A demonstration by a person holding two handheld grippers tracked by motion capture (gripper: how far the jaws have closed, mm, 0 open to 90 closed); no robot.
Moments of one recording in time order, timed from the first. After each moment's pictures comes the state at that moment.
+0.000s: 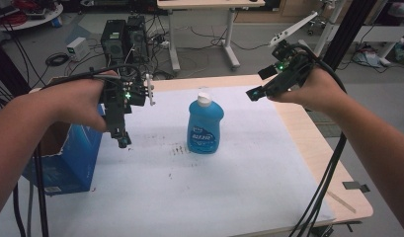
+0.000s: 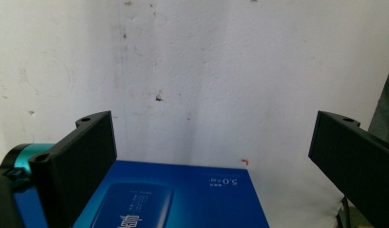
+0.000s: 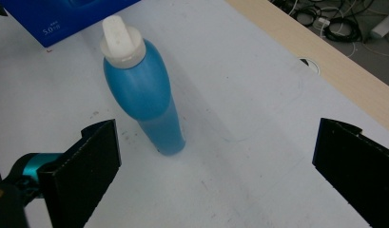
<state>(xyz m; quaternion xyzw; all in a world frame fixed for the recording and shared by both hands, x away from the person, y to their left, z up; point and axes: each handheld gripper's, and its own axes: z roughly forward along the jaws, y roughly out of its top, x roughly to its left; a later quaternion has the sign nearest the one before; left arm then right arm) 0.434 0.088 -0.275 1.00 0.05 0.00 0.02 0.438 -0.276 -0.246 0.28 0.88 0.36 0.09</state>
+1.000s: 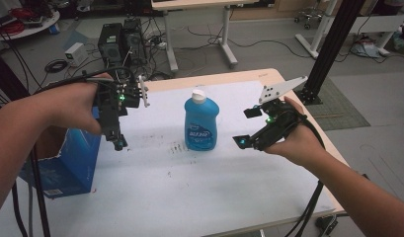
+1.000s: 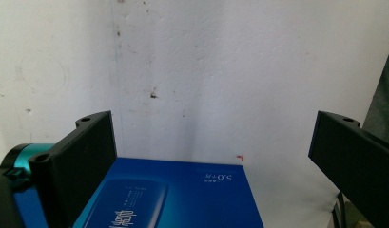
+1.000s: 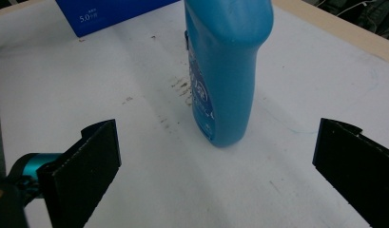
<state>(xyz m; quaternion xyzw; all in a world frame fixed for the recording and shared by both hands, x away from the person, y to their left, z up) 0.426 0.087 -0.274 1.00 0.05 0.00 0.01 0.369 -0.265 -0.343 0.25 0.85 0.45 0.10</state>
